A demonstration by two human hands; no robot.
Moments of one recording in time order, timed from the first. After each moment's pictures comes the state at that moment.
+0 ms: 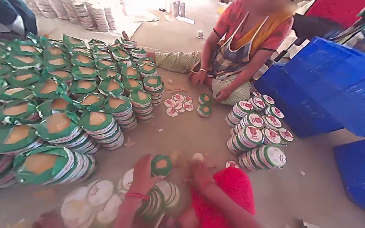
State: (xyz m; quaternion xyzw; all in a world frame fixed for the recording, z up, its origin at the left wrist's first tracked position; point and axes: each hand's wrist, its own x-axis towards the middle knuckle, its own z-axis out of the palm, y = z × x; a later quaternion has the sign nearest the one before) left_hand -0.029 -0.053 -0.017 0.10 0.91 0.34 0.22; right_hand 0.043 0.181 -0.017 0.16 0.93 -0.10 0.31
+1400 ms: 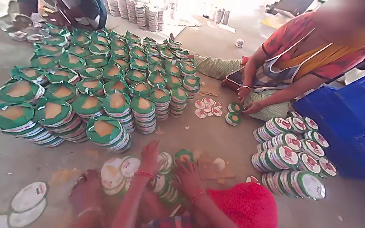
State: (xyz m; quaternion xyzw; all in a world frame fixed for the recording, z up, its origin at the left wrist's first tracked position) left_hand -0.046 -0.119 -0.021 0.04 0.93 0.32 0.17; right_hand 0.036 0.066 -0.026 -0.10 0.96 -0.15 0.22
